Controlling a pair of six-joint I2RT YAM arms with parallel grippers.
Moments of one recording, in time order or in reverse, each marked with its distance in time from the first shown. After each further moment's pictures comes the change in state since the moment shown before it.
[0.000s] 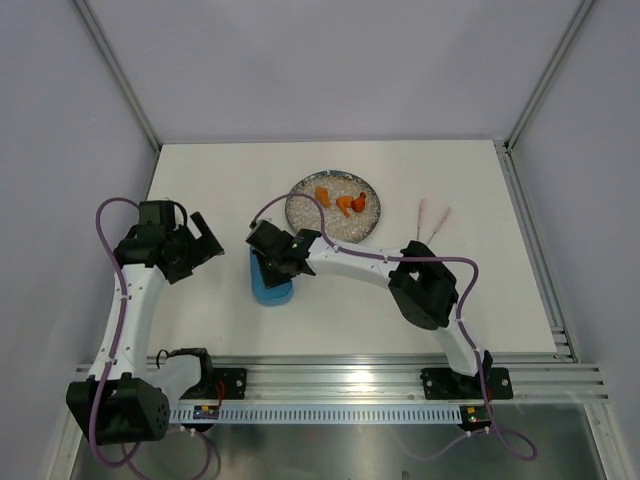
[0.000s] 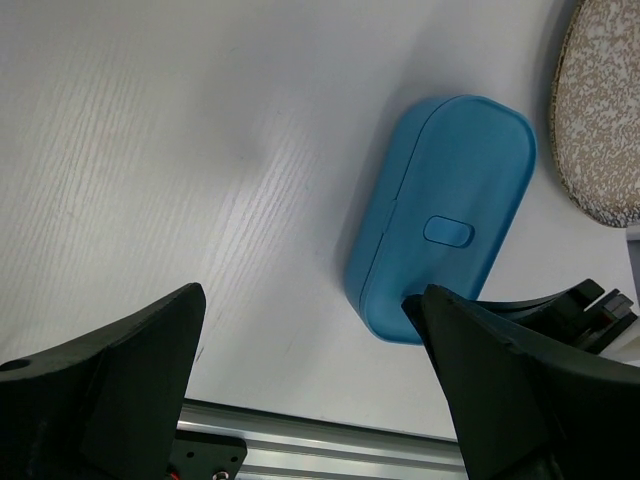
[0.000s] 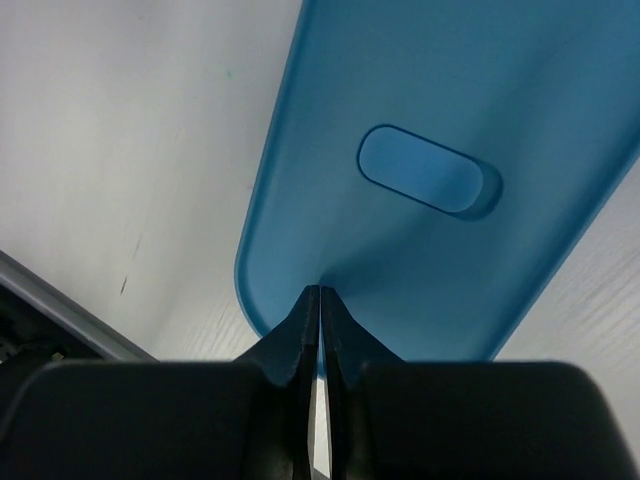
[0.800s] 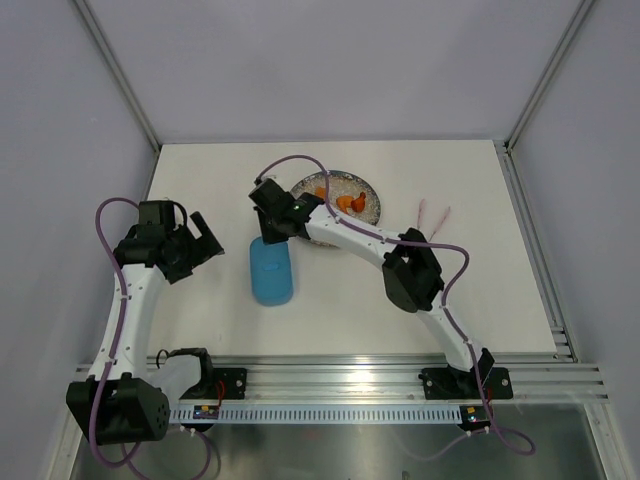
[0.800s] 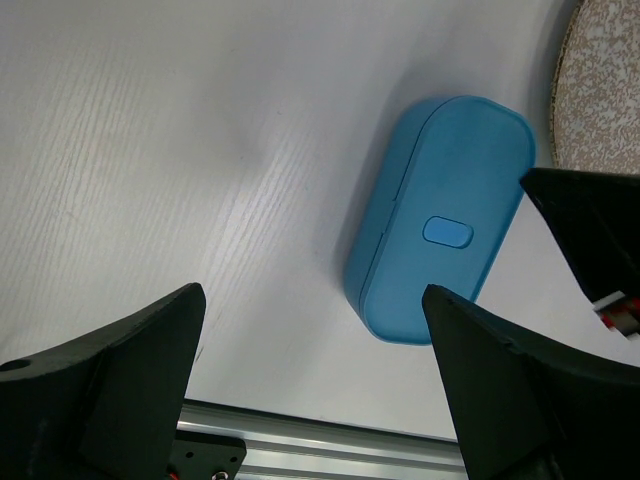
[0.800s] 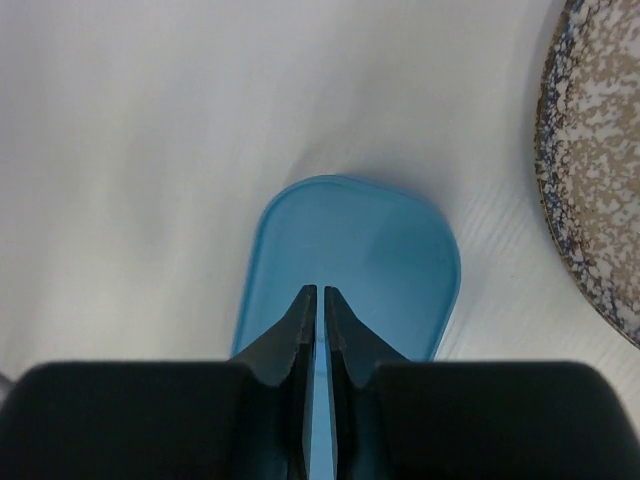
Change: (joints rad) left arm 0.003 0.000 0.000 0.001 0.001 -0.001; right arm -0.124 0.116 0.355 -0.092 0.082 -0.070
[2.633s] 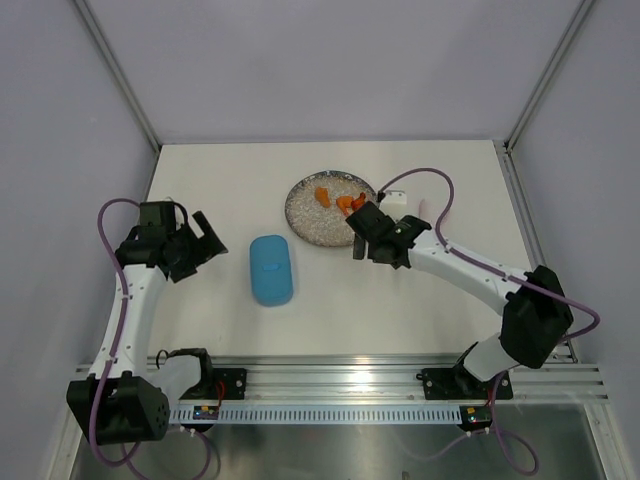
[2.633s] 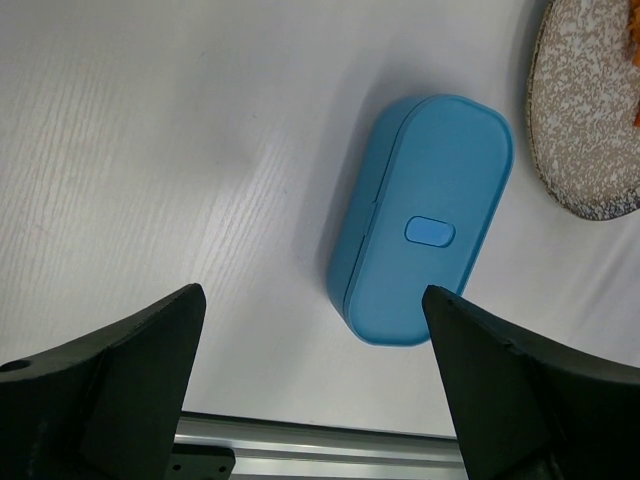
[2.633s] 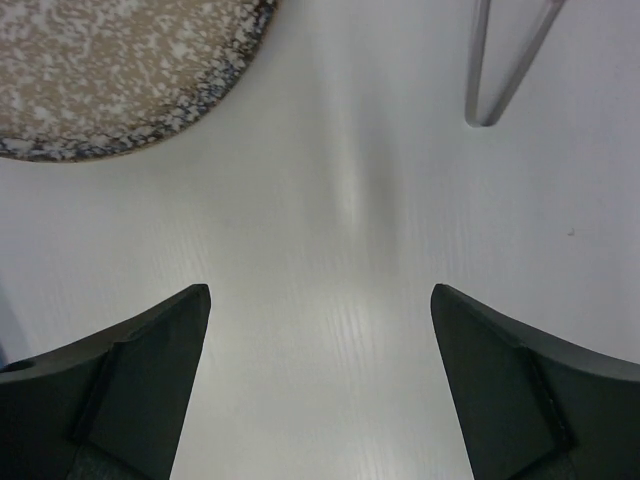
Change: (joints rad) left arm 0.000 0.002 -0.021 0.042 0.047 -0.004; right arm -0.177 -0.732 -0.887 -0.125 0.439 0.201
